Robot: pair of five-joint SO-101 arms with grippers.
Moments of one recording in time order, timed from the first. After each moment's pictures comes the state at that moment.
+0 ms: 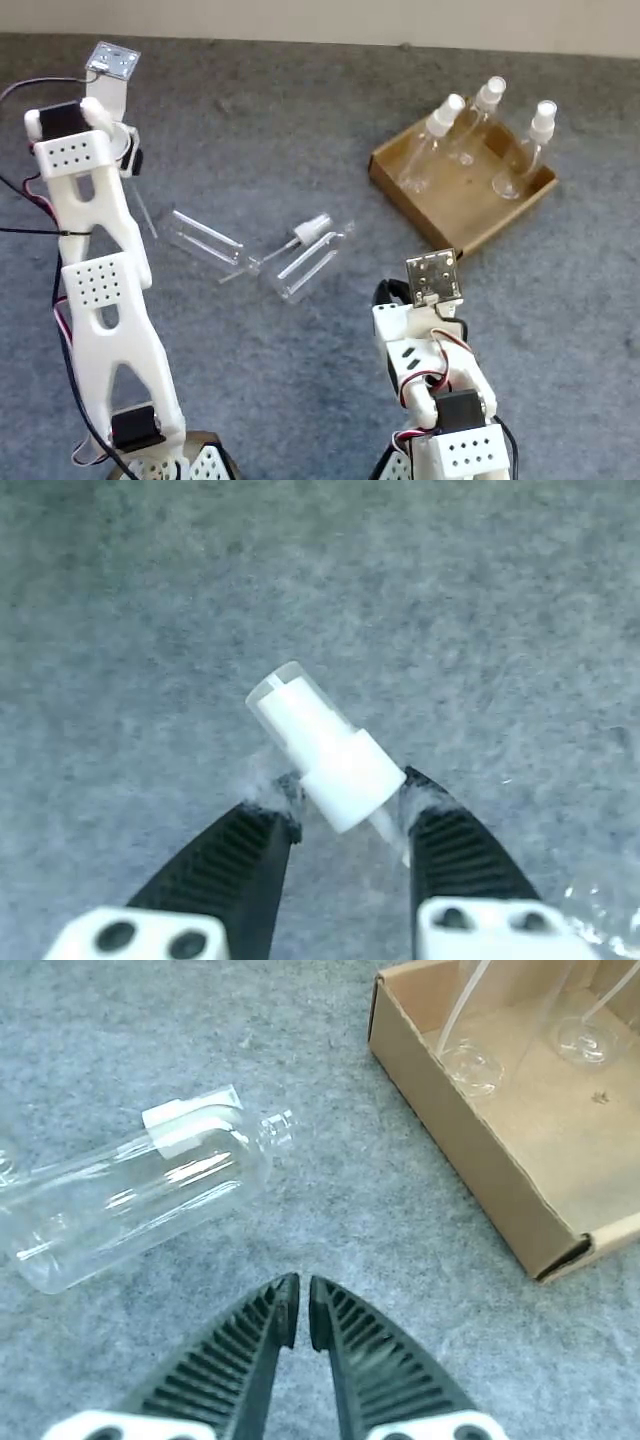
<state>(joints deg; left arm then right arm) -23.4 69.2 -93.8 100.0 -22.5 -14.2 -97.4 96.0 42.9 4.2</state>
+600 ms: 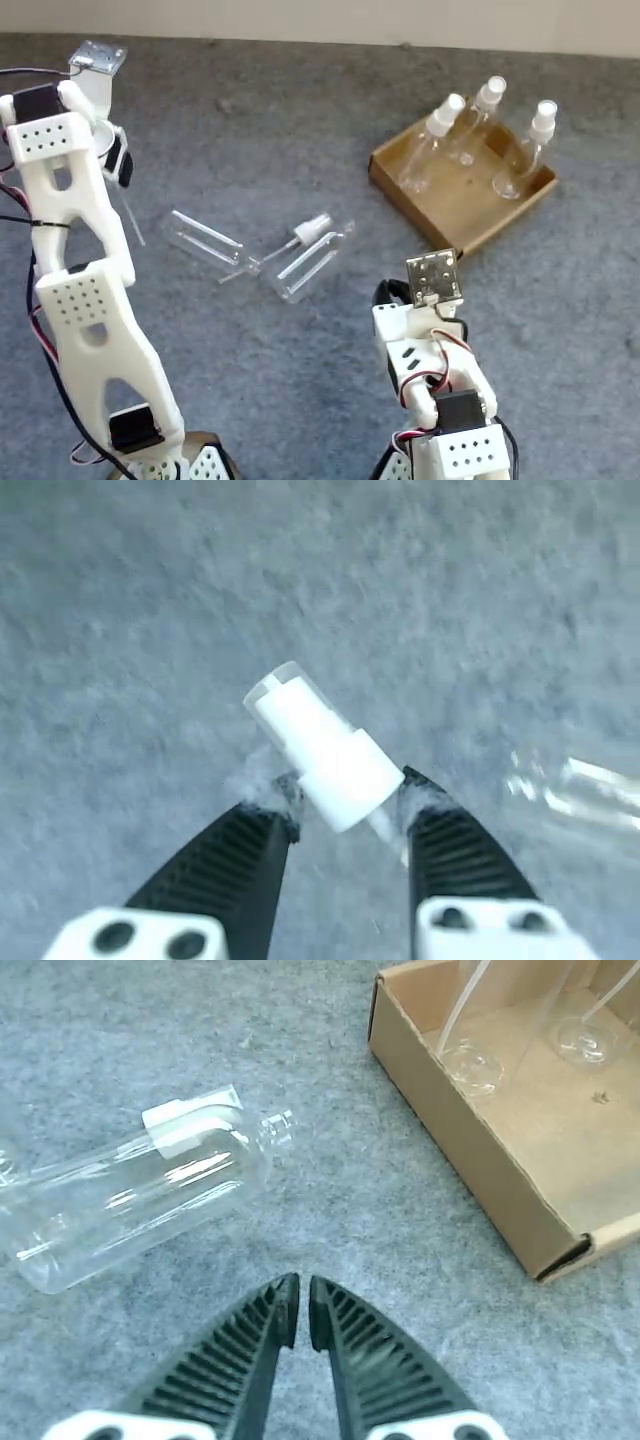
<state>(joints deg) -24.6 46.0 -61.2 100.4 -22.9 -14.2 -97.4 96.0 42.9 4.2</state>
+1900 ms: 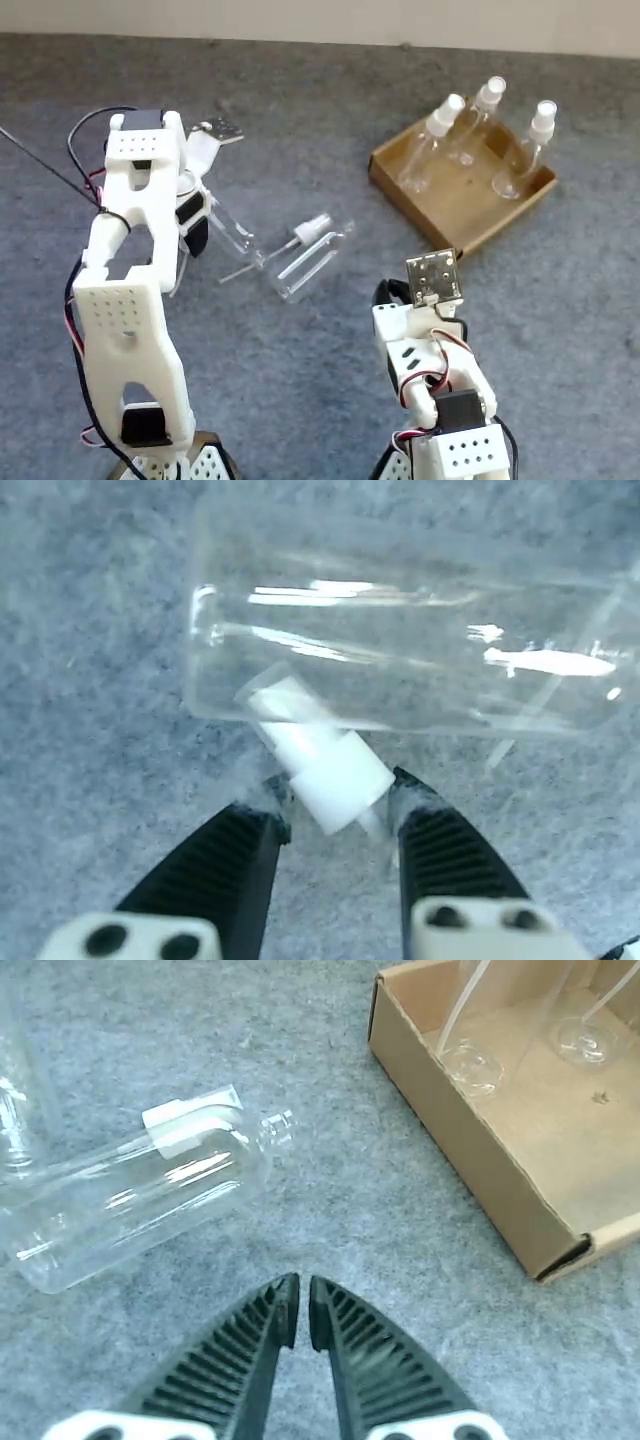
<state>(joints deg) -10.3 39.4 -29.2 97.9 -36.1 -14.2 -97.4 96.0 42.9 4.2</state>
